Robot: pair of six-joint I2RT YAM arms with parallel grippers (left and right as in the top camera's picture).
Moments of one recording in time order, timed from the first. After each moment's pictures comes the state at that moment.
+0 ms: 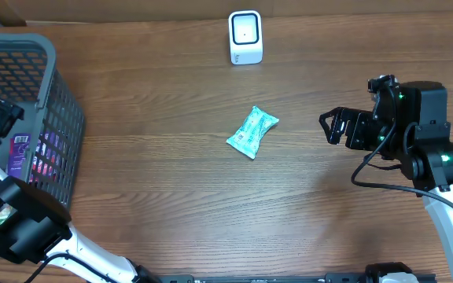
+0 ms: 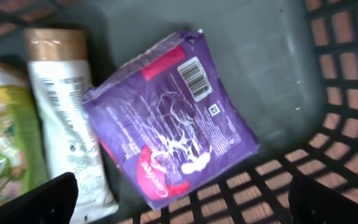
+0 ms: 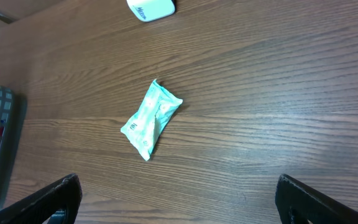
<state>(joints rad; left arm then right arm) 0.74 2.03 2.00 -1.32 -0.01 -0.40 0.09 1.18 1.14 -0.83 -0.35 0.28</state>
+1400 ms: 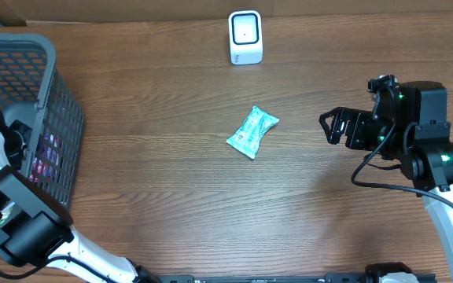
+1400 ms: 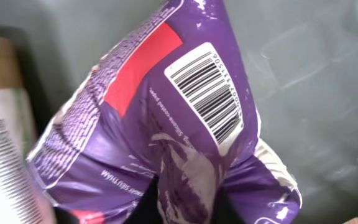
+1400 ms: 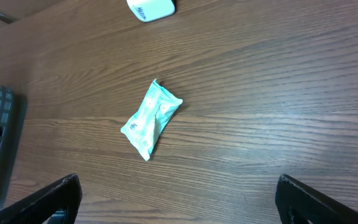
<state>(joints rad) 0.74 2.00 1.60 -0.91 -0.03 -0.30 0.09 1.18 1.14 -0.83 -0.35 0.28</state>
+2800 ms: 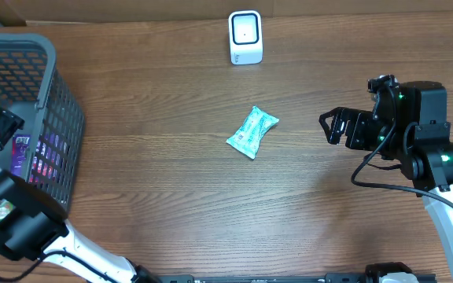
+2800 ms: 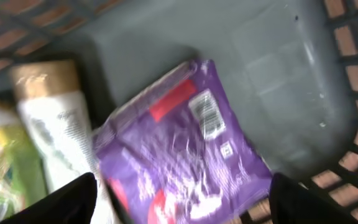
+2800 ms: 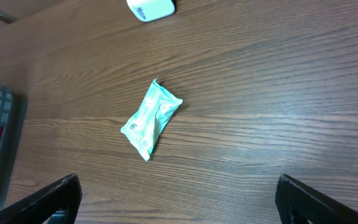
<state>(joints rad) 0.76 2.07 1.96 -1.21 -0.03 -0.29 0.09 1.18 1.14 -0.83 -0.35 0.28</state>
